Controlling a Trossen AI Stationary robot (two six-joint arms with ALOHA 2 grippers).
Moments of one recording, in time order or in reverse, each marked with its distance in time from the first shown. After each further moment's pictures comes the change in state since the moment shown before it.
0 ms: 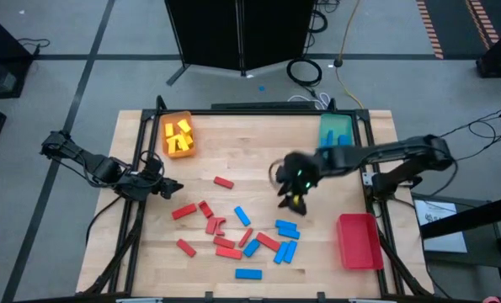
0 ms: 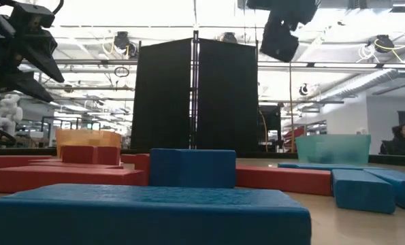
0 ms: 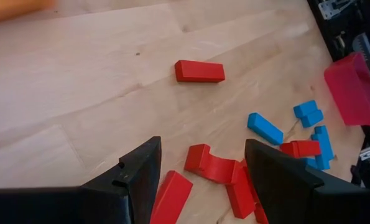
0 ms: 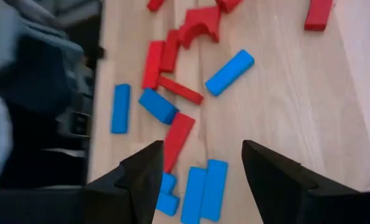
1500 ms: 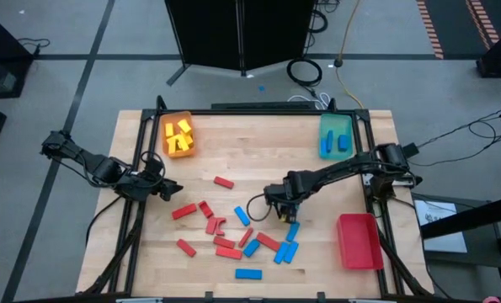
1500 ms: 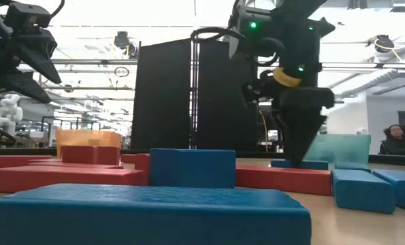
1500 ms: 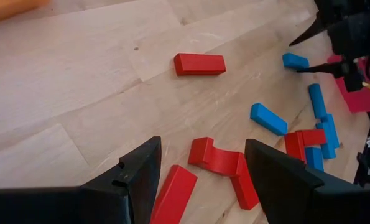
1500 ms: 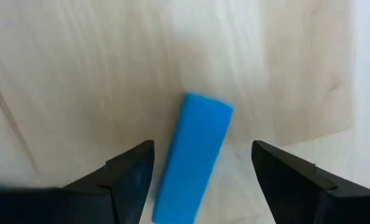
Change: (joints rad) left arm 0.000 0.000 0.000 -0.004 0.027 0.043; right arm 0.085 0.421 -0.003 -0.196 0.359 0.044
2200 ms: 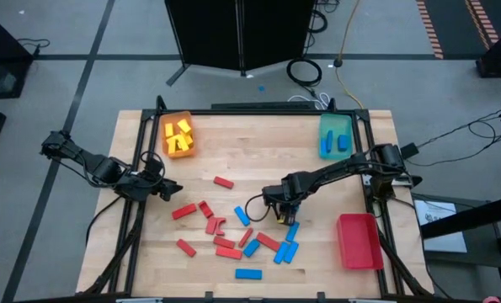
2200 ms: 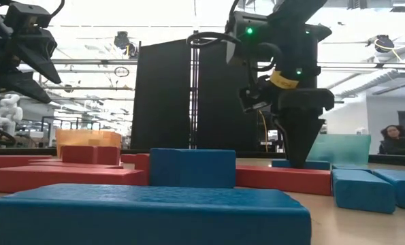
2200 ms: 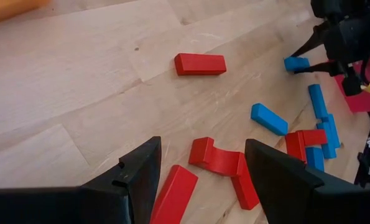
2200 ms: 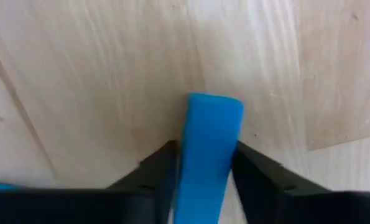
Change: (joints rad) left arm 0.000 0.000 0.000 -0.001 0.000 0.002; right arm -0.018 0.046 0.005 0.022 -0.050 0.018
